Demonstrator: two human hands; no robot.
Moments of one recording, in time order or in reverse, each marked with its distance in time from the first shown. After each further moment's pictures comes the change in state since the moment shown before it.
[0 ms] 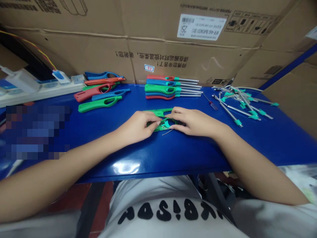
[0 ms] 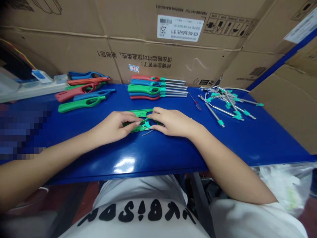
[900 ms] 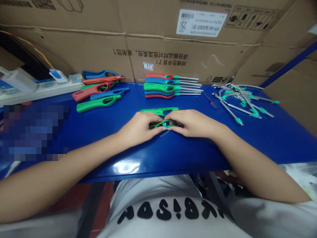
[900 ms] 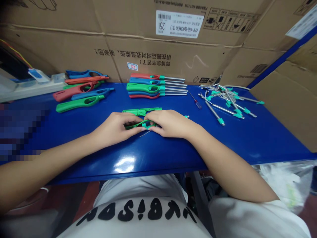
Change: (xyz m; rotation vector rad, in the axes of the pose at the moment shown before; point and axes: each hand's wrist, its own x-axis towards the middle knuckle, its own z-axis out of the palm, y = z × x) left_hand -0.002 0.006 0.007 0.007 0.091 0.068; right_hand 0.004 -0.007 -0.001 0.123 -0.016 -0.037
